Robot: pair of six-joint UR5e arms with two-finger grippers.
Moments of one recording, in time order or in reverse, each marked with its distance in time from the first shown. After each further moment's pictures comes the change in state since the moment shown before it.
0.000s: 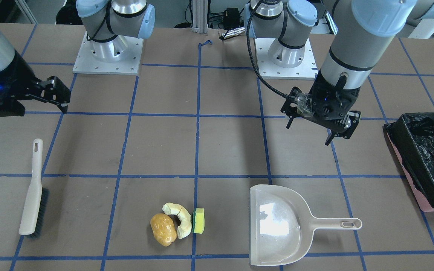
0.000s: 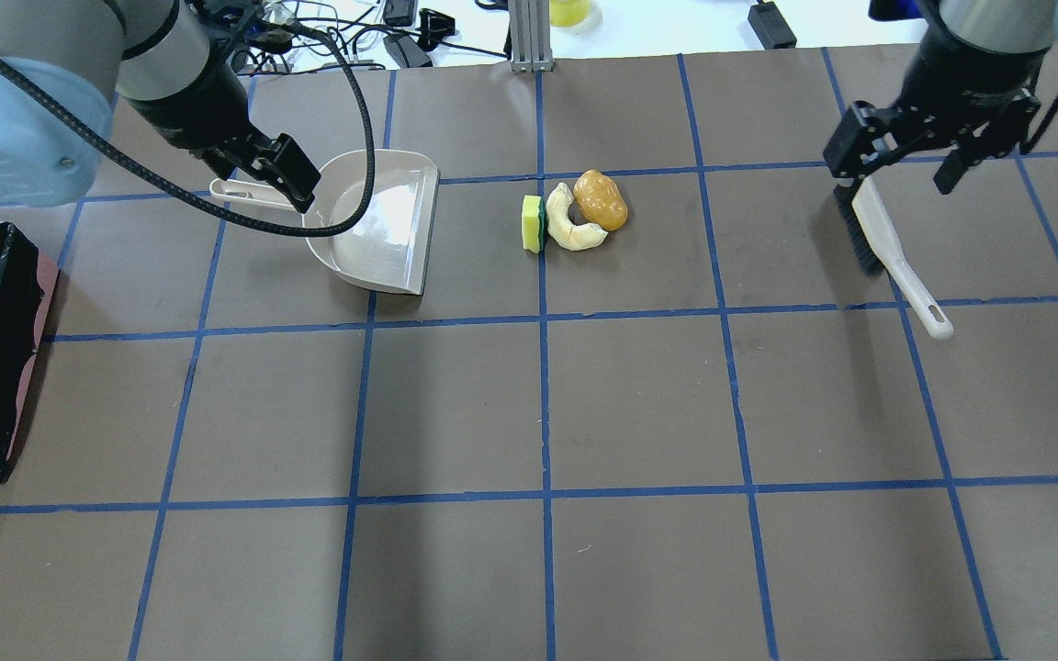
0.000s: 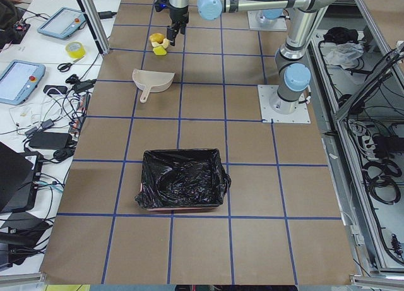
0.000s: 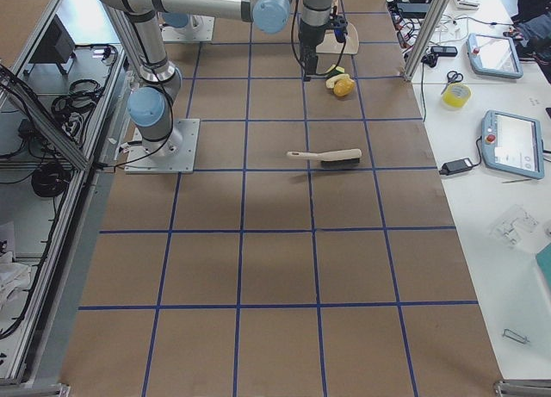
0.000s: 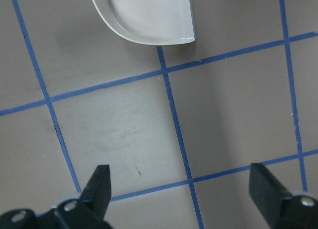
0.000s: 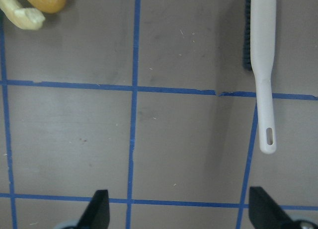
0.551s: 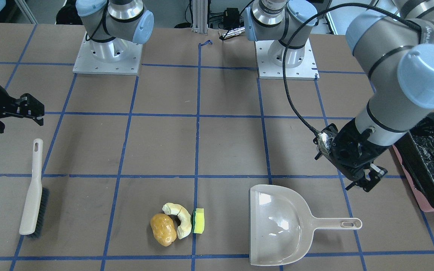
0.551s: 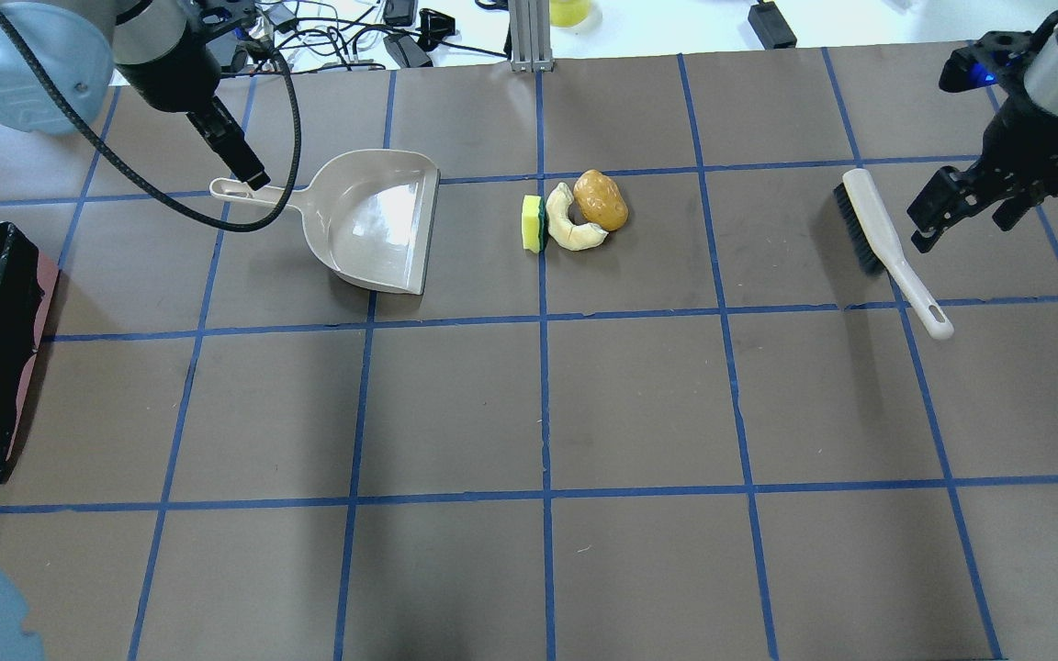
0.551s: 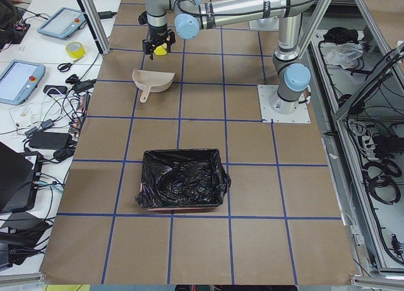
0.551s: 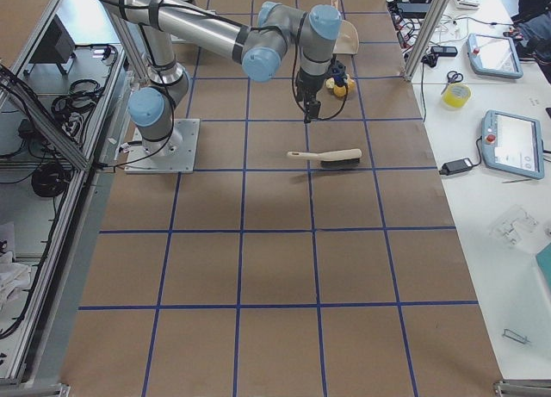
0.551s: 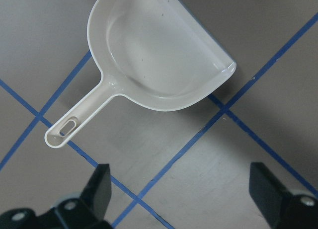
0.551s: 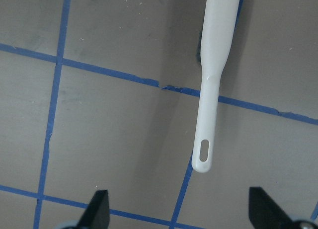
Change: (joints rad) left arm 0.108 -0.204 0.151 0.006 -0.018 0.561; right arm -0.132 0.038 0.159 -0.214 -0.020 -0.270
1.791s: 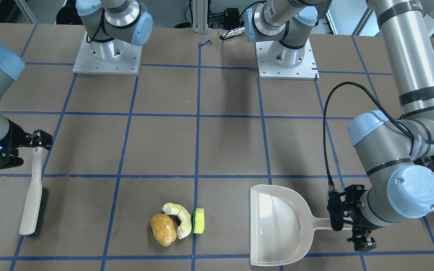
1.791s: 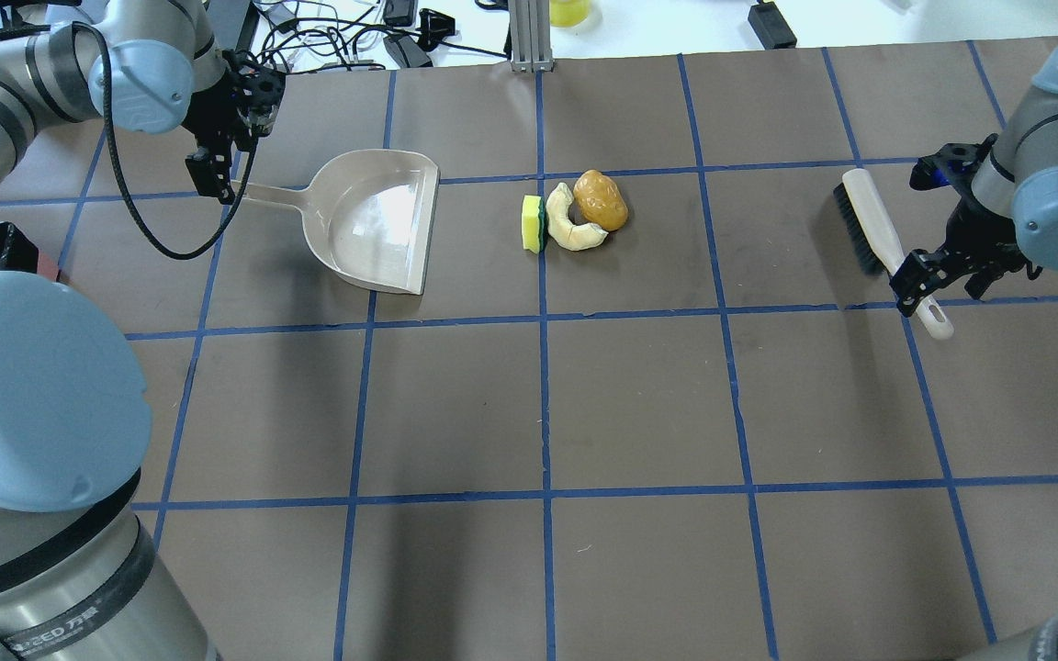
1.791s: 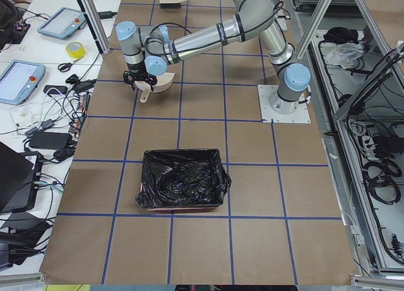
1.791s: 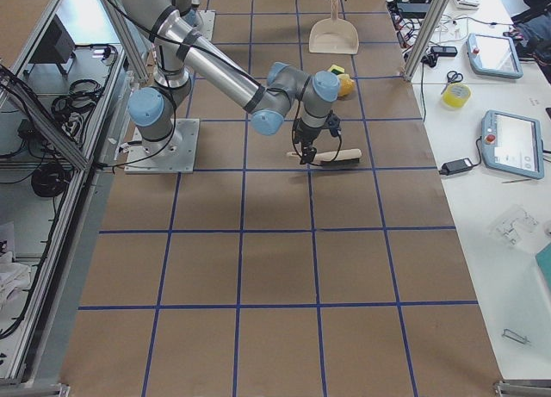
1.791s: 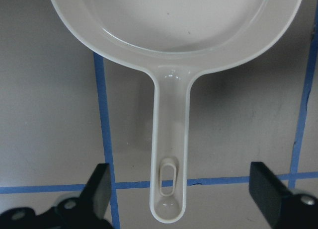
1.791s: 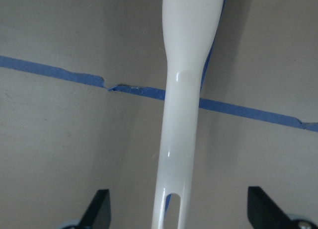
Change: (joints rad) left arm 0.021 -0.309 0.151 0.095 0.182 0.626; right arm -0.058 0.174 0.137 -0.236 -0.061 -0.017
